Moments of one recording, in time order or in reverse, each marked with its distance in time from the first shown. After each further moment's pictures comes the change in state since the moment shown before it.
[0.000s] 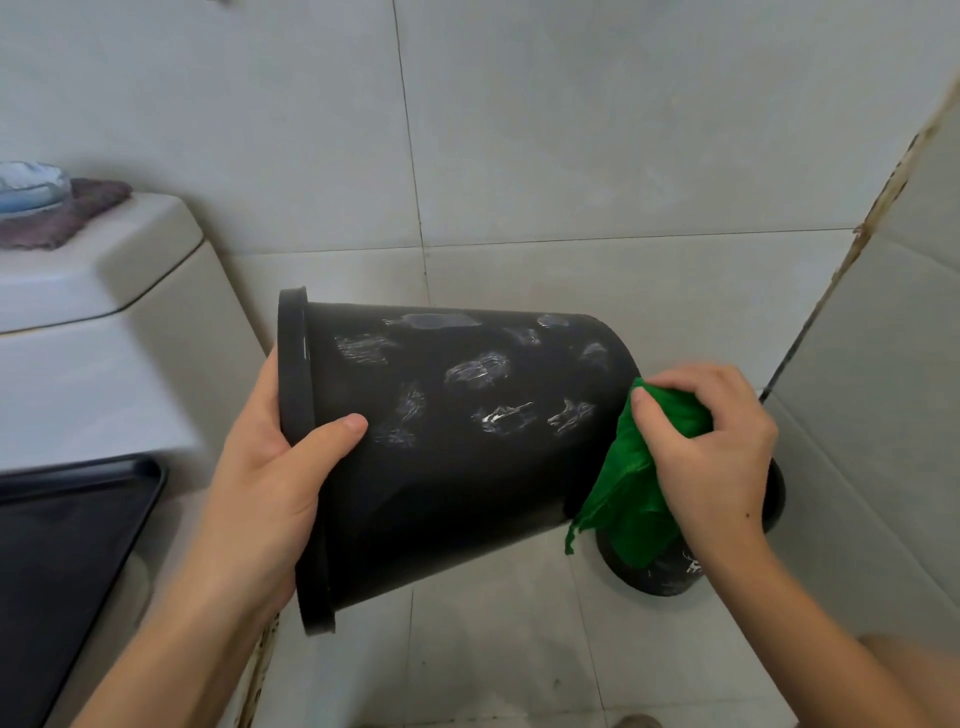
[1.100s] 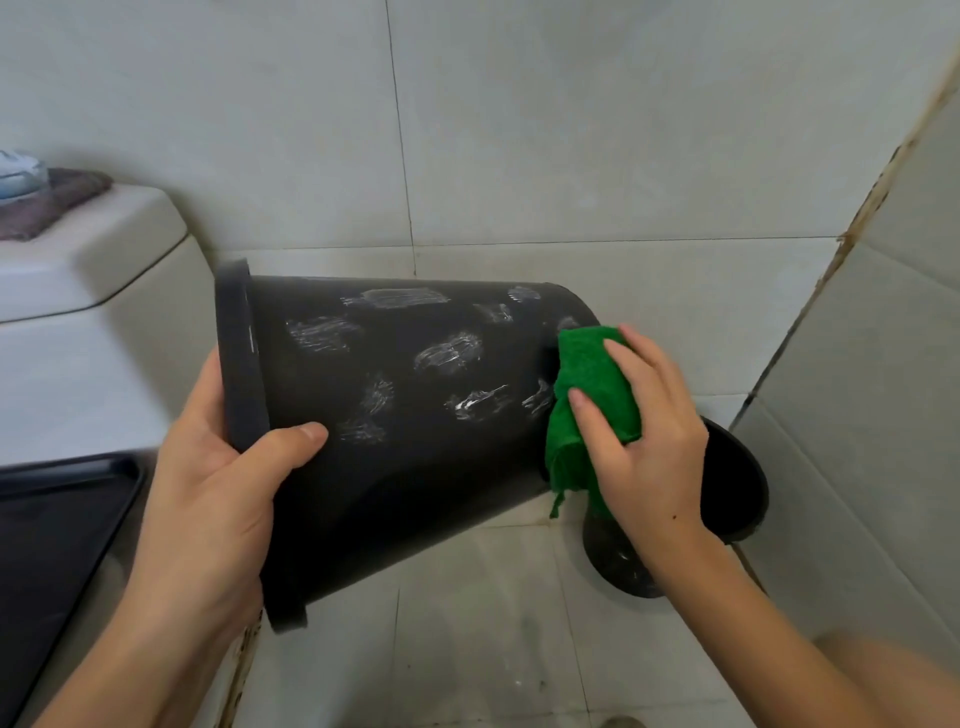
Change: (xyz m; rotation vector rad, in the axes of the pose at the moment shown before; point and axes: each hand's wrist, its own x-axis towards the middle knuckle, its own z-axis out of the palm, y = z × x) left_hand -0.006 0.000 -0.003 -0.099 0.115 0.065; right_hand -0.003 0.002 0.025 -0.088 -0.069 -0.220
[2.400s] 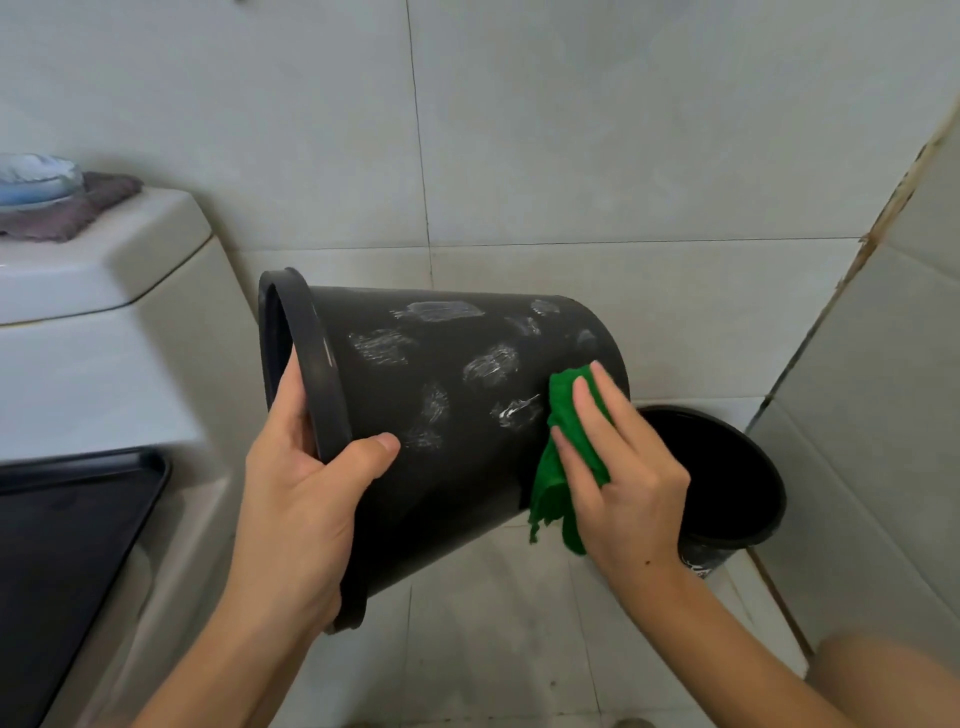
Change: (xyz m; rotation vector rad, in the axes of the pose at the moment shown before) left_hand -0.006 -0.012 0.014 0.037 -0.037 -0.004; right_hand -0.032 -0.008 0.020 -0.092 0.039 -0.163
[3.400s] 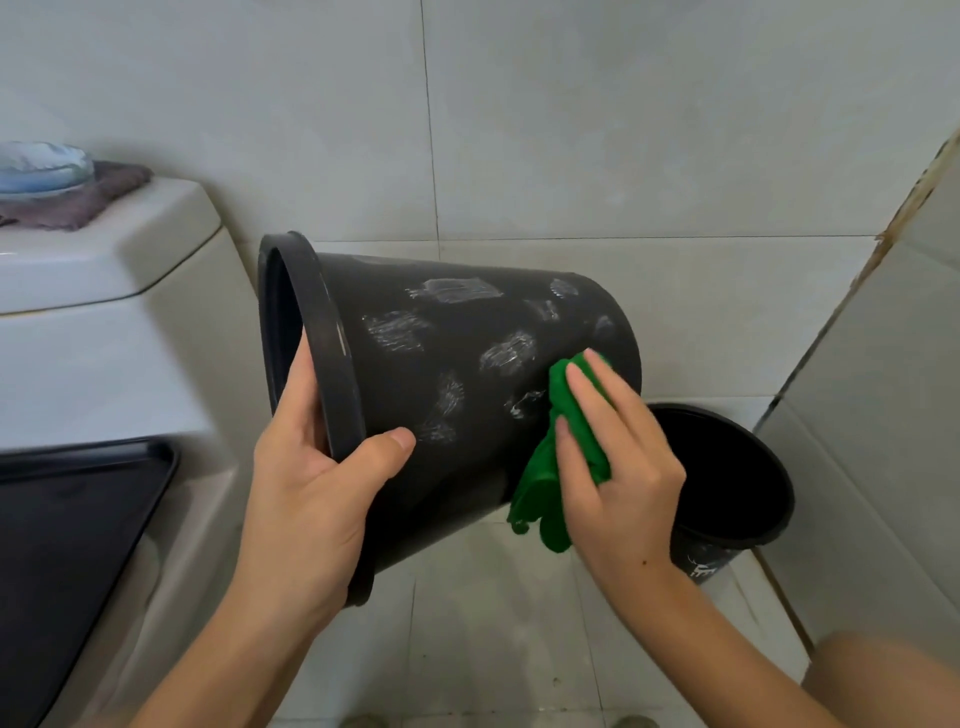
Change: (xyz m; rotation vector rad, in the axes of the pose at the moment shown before) left_hand -0.002 -0.001 -0.003 -0.035 -0.051 0.090; right_hand 0.006 -0.022 0.000 0.148 0.021 0.058
